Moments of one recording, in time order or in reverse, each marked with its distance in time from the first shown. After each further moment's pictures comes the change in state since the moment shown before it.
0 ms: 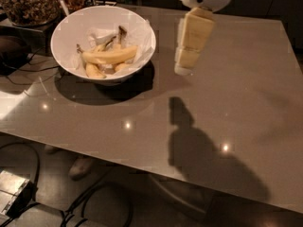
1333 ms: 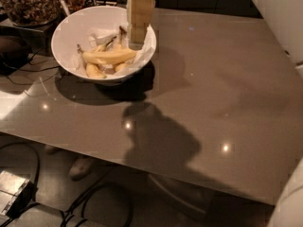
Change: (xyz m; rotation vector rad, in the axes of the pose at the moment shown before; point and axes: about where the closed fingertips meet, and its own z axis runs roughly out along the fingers) arm -0.104 -0.069 0.042 0.034 -0.085 -0.170
